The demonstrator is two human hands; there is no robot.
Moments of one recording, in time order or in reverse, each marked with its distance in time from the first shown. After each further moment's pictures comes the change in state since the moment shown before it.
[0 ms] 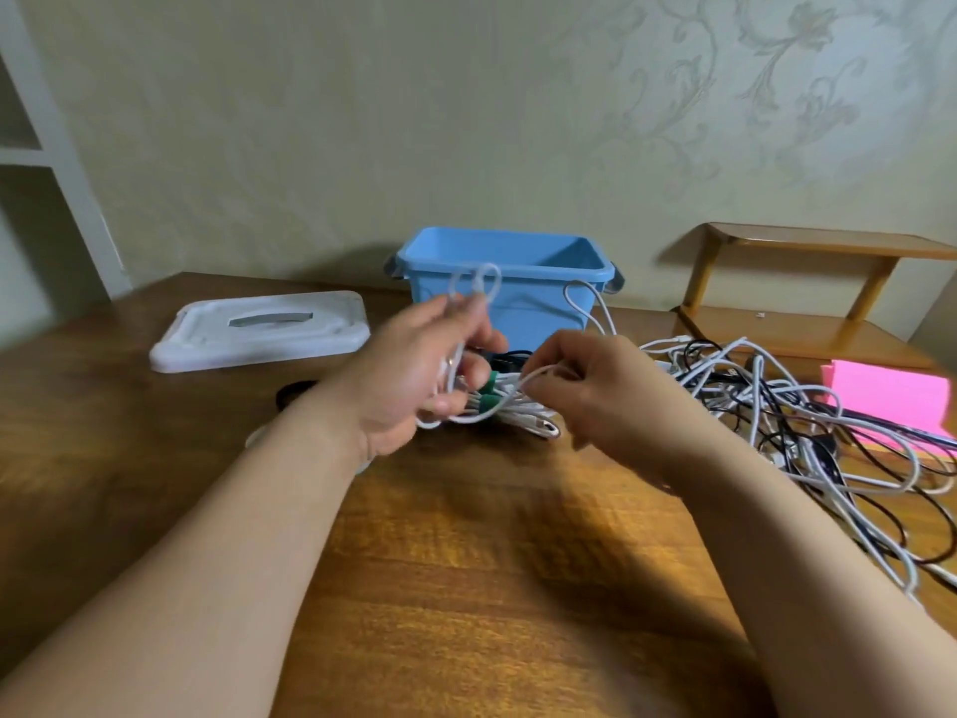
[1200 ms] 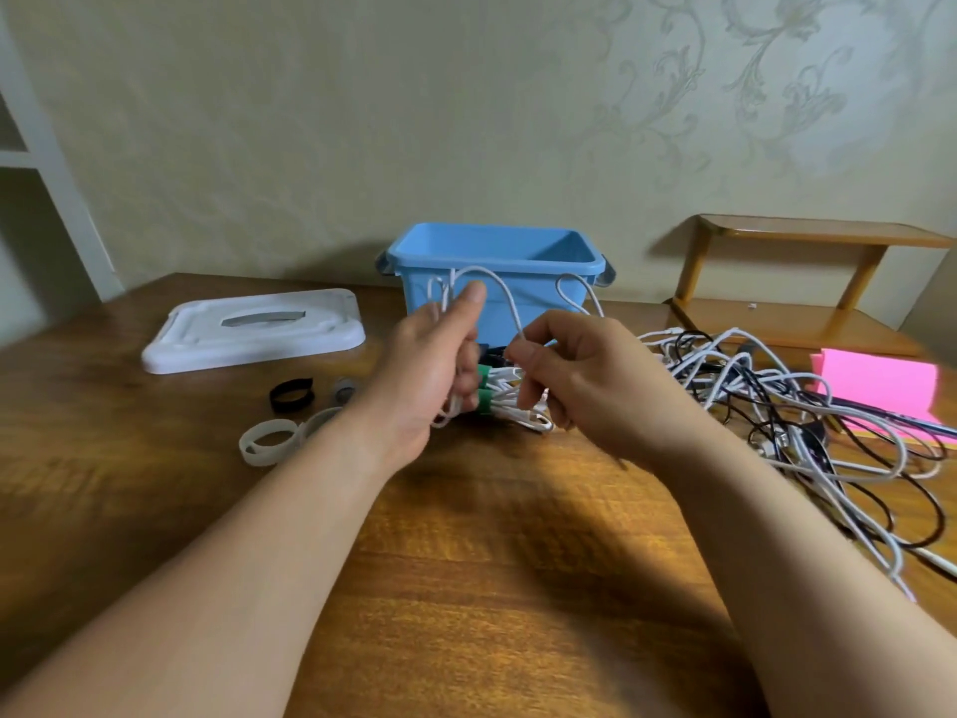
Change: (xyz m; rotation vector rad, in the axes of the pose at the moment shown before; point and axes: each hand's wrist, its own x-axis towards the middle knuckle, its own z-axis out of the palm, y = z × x) left_hand 0.005 -0.017 0.020 0.053 0.208 0.049; right_hand -0.004 -0.010 -0.003 0.060 0.008 -0.059
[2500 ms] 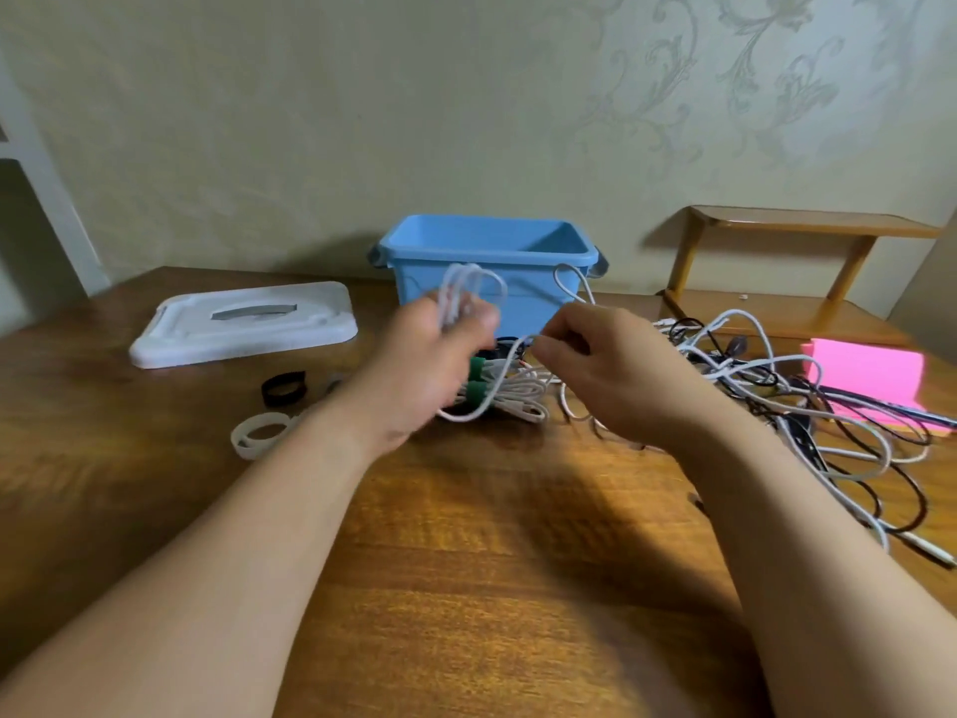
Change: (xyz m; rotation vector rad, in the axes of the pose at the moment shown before) left_hand -0.004 0.007 -0.004 0.287 -0.112 0.114; right_hand 0.006 0.019 -0.016 -0.330 0.077 -0.029
